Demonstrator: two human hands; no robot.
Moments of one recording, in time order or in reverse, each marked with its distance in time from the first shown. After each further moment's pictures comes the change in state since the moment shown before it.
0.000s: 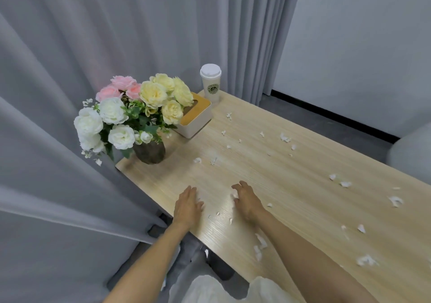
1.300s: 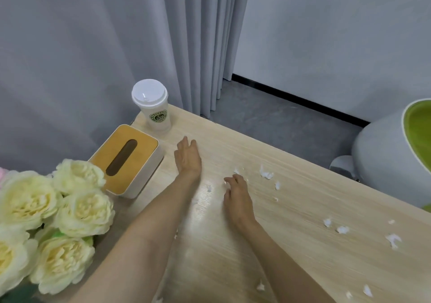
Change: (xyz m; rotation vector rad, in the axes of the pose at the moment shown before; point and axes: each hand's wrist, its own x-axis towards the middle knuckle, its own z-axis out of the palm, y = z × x) left_hand 0.357 0.174 0.007 -0.113 0.150 0.063; right_hand 0.179 0.046 -0.093 0.215 0.400 0.246
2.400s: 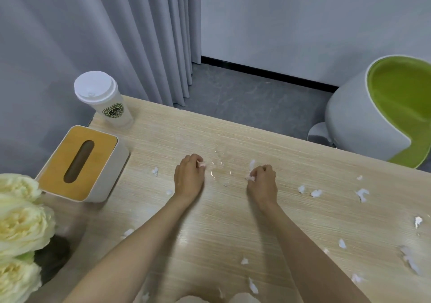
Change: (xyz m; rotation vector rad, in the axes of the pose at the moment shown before) left_hand -0.096 0.026 0.028 -0.068 -0.175 0.250; right_hand -0.013 0.114 -0.051 -0.024 0.167 0.378
